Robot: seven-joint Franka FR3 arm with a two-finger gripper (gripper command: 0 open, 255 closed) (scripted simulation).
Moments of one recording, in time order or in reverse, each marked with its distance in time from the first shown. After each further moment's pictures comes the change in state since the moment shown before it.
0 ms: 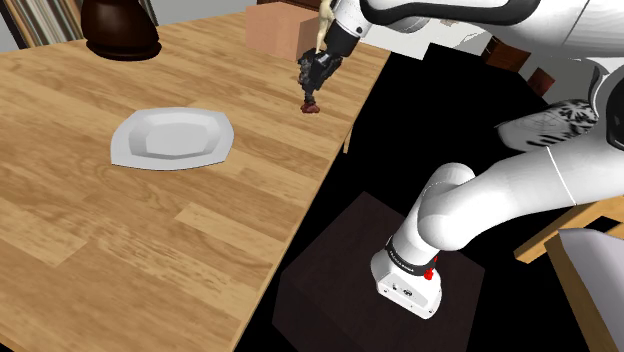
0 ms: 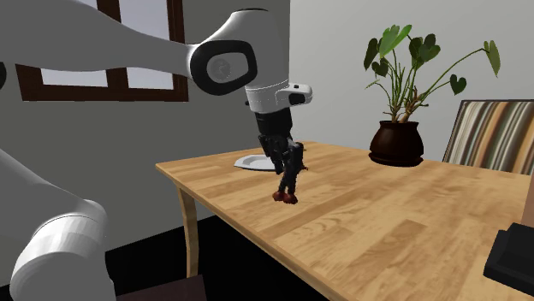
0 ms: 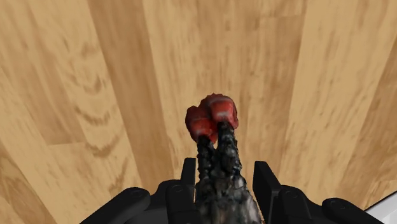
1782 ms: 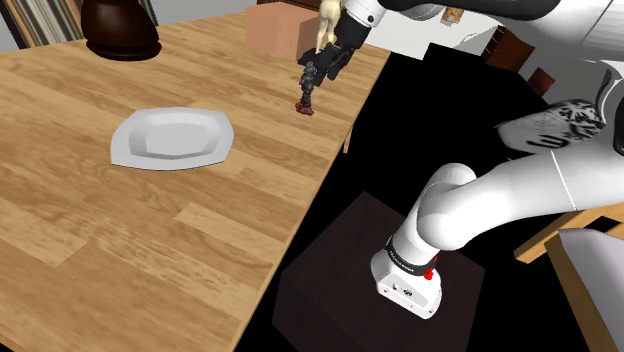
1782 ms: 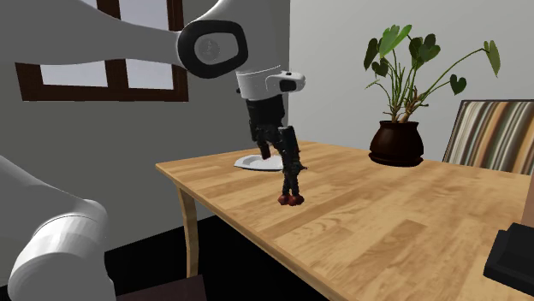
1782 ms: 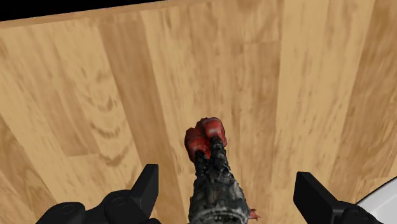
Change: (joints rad) arm -0.021 -0.046 0.016 0.038 -0.013 -0.111 0.045
